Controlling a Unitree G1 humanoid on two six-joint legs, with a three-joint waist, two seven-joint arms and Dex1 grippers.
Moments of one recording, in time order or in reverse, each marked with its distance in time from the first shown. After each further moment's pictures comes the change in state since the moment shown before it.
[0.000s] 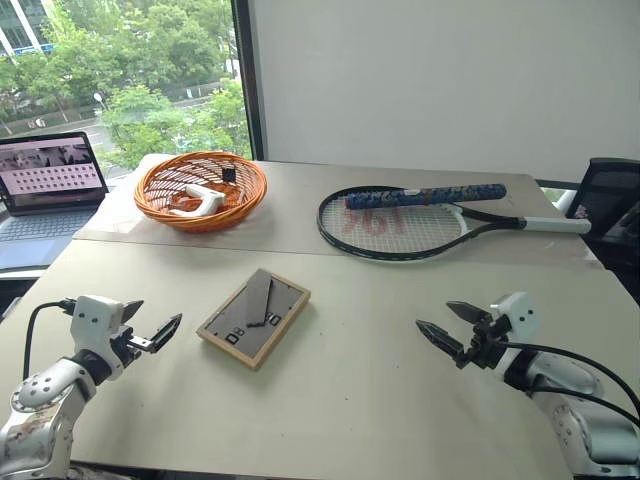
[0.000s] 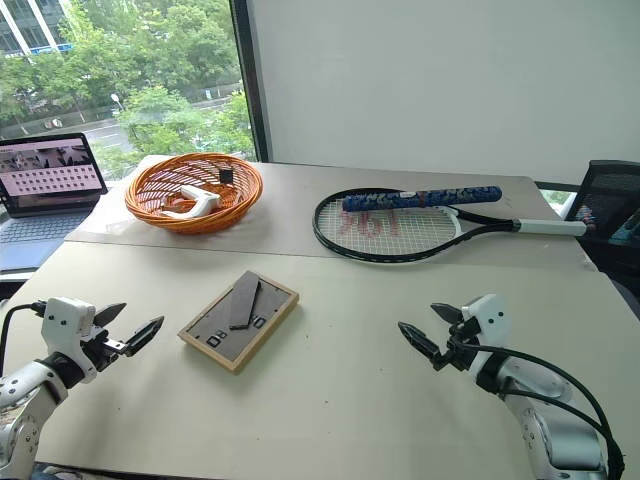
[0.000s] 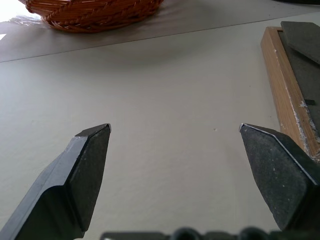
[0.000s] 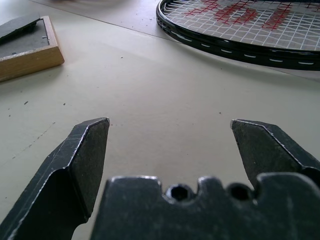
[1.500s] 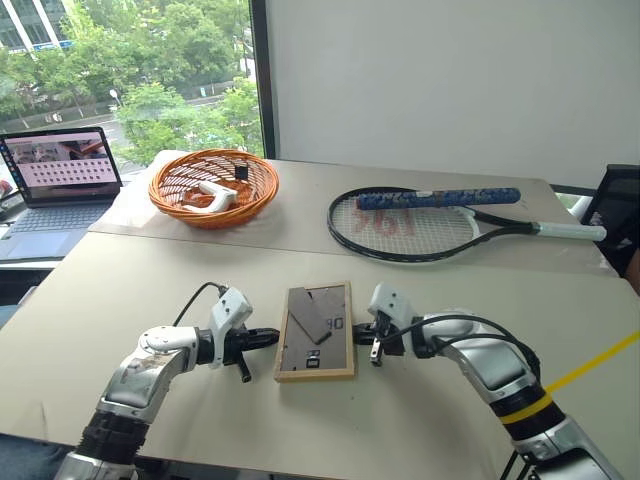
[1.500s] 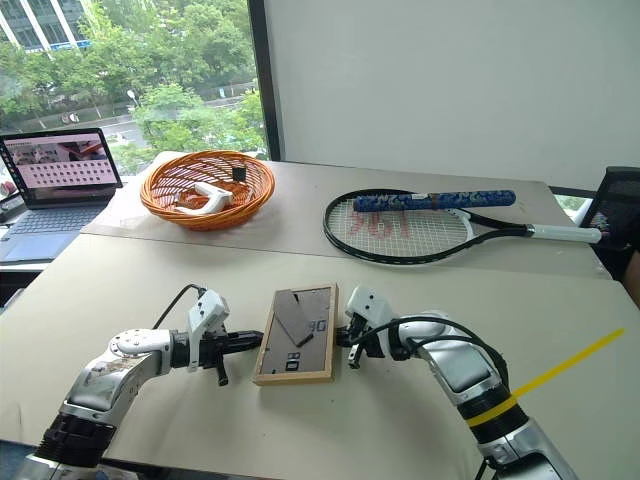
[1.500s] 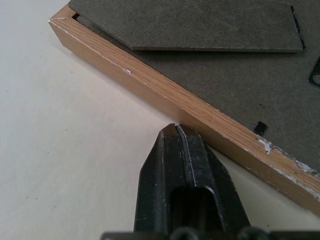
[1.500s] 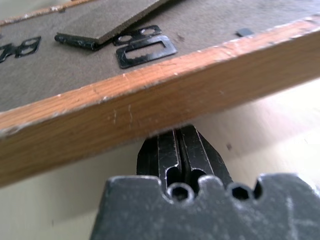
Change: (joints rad) left arm -0.322 -0.058 -0.484 0.002 0.096 0.241 -0.355; right arm -0.460 -0.010 0.557 0.191 -0.236 0.149 0.212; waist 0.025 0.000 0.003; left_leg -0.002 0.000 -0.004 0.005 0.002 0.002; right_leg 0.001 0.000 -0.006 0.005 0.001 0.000
